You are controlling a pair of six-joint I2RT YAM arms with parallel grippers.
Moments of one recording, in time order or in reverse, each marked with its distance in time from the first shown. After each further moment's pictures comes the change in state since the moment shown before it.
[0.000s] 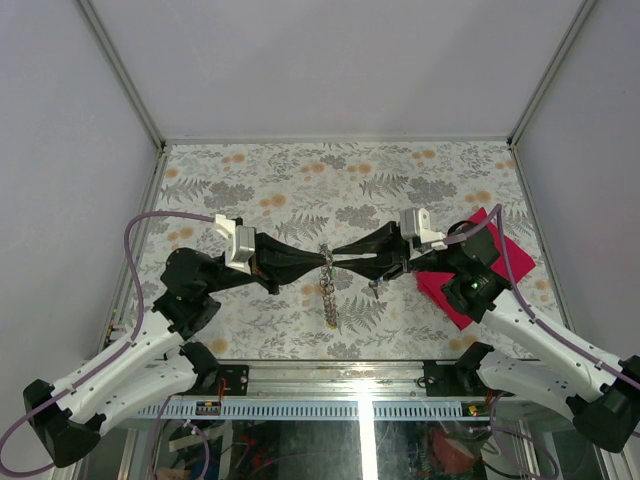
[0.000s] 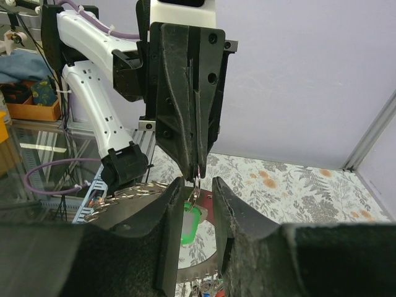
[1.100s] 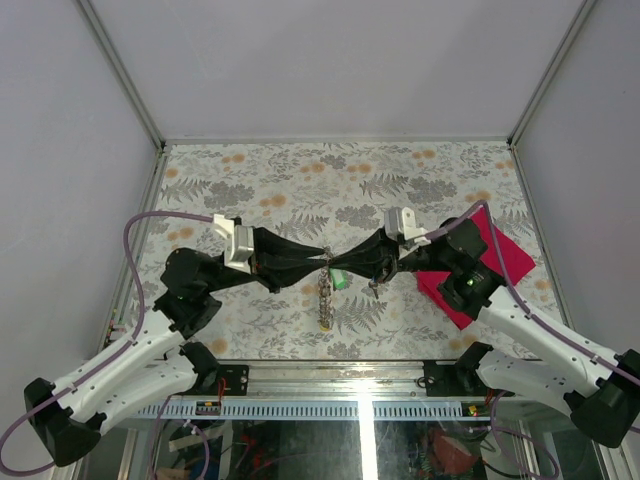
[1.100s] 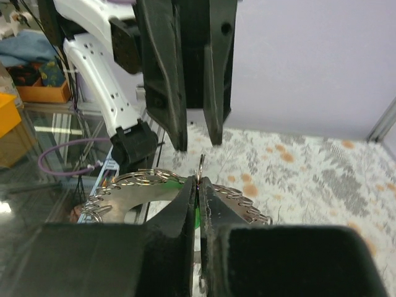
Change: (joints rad) left arm 0.000 0.014 0.000 0.030 0.003 0.000; right arm 0.006 0.036 -0.002 -0.045 -0.023 0.000
